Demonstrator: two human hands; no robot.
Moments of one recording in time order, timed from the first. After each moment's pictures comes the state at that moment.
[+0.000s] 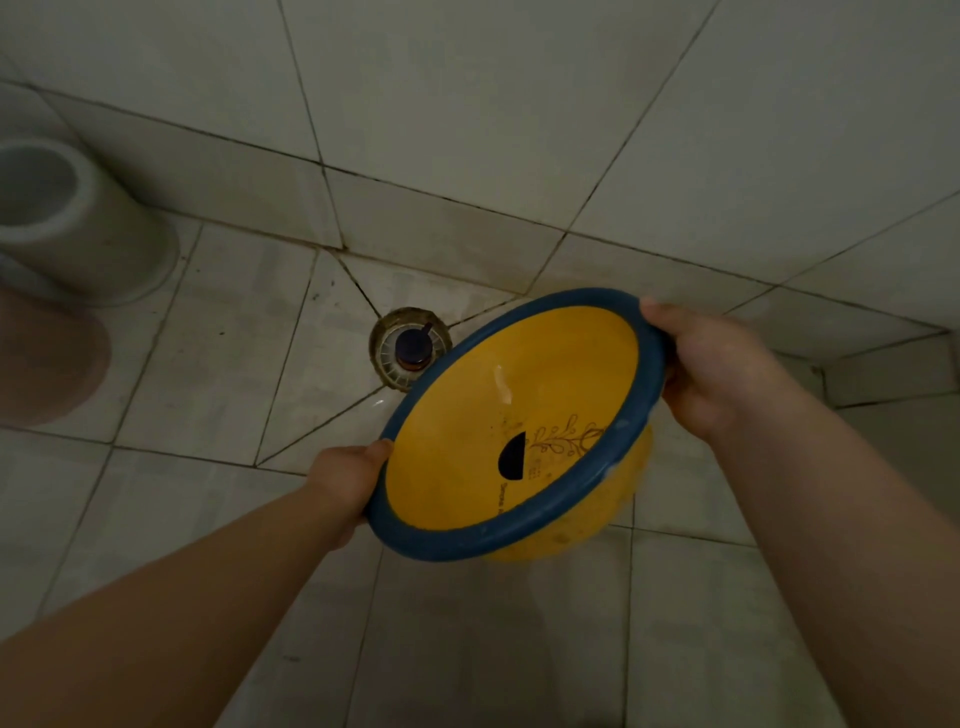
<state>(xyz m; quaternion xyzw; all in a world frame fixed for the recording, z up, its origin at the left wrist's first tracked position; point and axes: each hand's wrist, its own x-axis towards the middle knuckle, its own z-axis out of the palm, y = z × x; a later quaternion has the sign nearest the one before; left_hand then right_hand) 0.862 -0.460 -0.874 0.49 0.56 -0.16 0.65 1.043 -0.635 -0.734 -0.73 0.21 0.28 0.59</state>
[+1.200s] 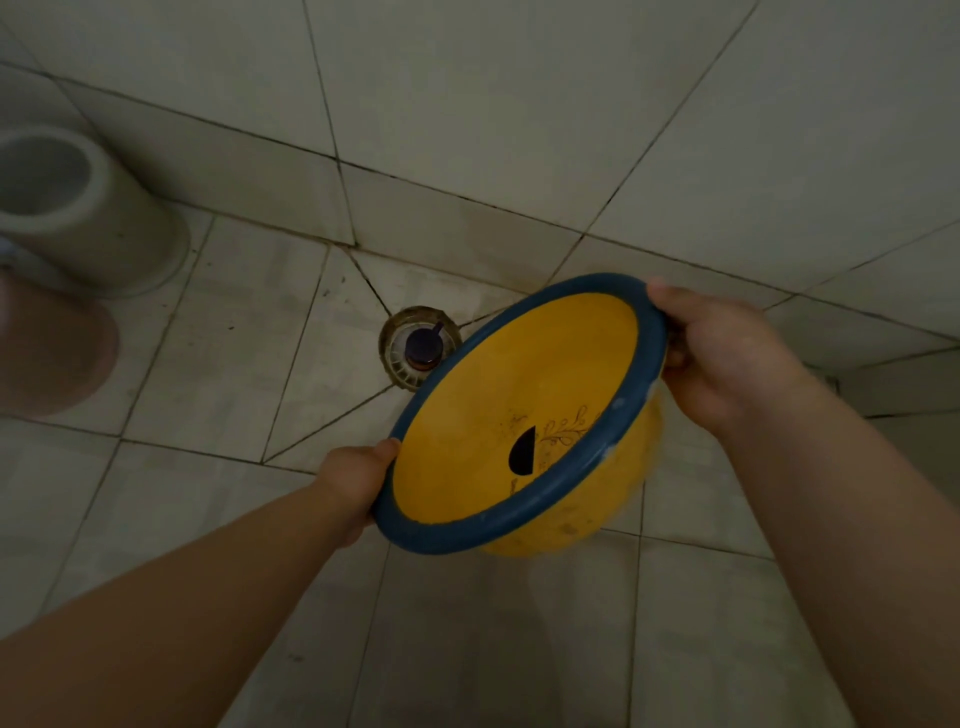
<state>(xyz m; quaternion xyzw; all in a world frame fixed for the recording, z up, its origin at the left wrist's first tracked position) 0.865 -0.459 -0.874 0.47 0.57 -0.18 0.65 1.046 -0.619 -0.728 -0.73 0.15 0.27 0.62</state>
